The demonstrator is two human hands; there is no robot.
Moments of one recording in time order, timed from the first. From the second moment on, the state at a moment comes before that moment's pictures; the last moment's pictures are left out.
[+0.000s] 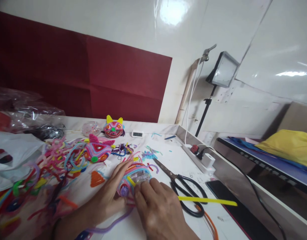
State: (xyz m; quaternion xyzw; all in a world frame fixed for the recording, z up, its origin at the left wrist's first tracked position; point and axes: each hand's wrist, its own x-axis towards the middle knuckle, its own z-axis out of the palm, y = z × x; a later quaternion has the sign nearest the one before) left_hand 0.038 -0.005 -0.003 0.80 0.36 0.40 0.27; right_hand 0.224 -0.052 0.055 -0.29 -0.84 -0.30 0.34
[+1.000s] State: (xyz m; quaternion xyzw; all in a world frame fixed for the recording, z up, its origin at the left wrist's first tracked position) left_hand 0.051 -0.001 0.006 0.72 0.41 0.47 0.30; right_hand 0.230 -0.055 0.028 -0.33 -0.85 -0.23 0.35
